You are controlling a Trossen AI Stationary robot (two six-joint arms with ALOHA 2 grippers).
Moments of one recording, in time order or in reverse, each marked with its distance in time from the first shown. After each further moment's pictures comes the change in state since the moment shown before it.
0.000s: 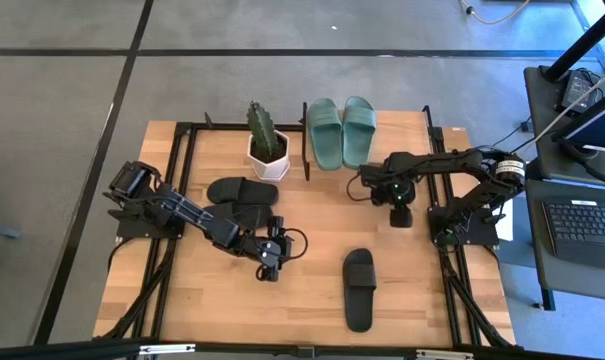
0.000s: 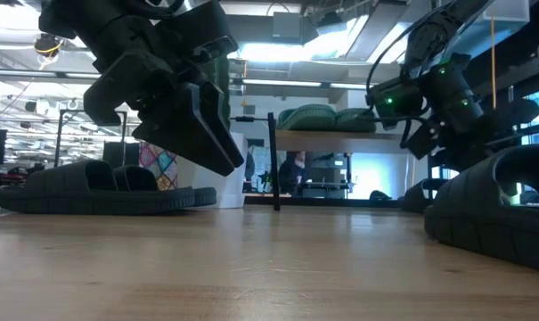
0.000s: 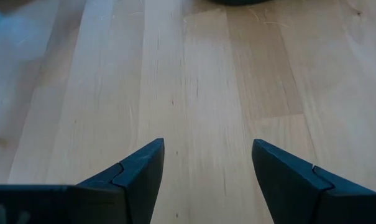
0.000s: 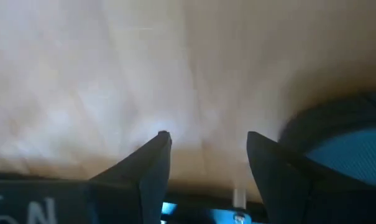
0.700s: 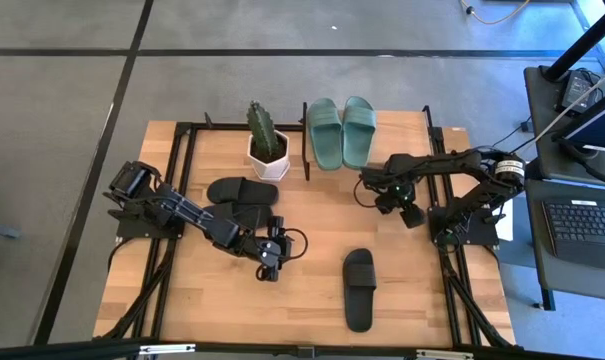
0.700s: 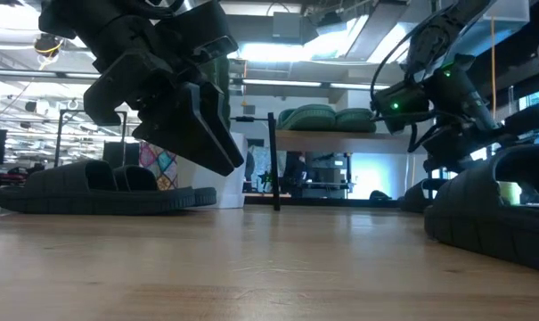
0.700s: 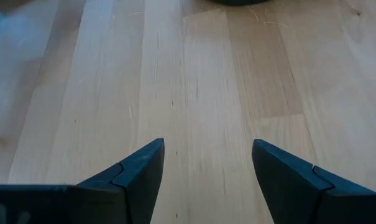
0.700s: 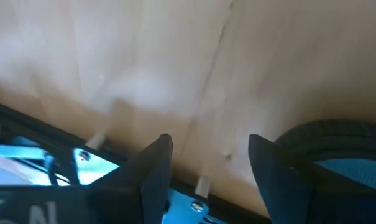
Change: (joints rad) left arm 0.000 0.000 0.000 0.000 0.000 -0.001; right arm 0.005 0.004 -0.022 -0.036 0.053 -0.397
